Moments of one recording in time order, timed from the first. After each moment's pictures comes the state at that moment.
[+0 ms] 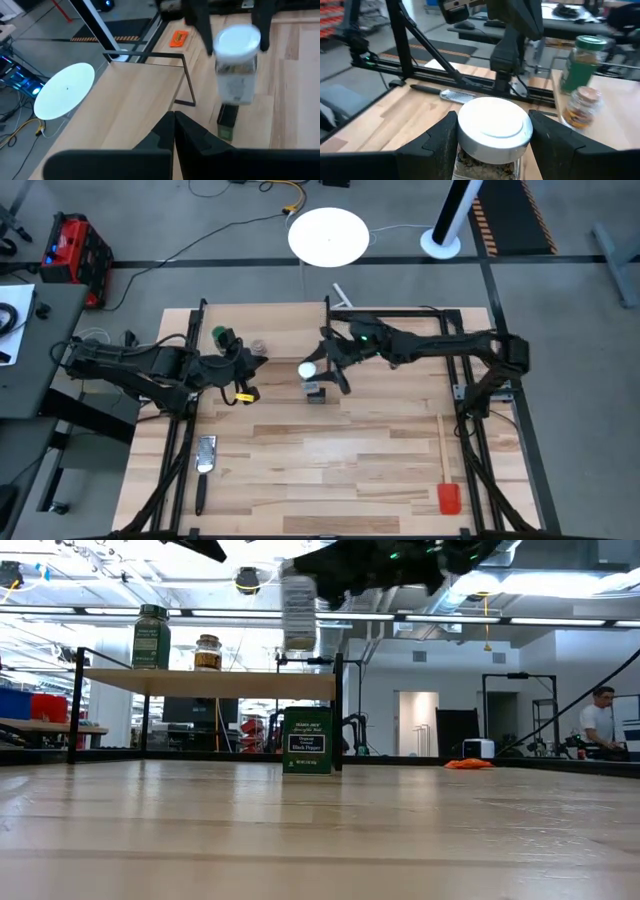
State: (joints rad) left arm -0.18 1.03 1.12 -0.73 -0.70 -0.11; right arm -0.23 1.63 1.15 0.27 -0.48 -0.19
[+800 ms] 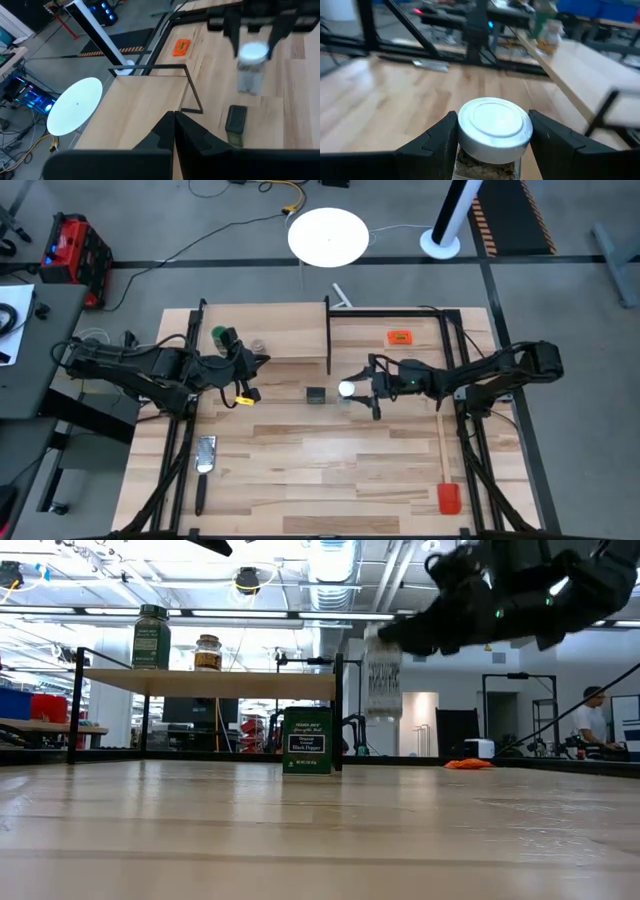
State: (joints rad) left arm -0.19 1.03 1.12 -0.67 -0.73 0.01; right arm -0.09 1.42 0.43 0.86 -0.07 -0.18
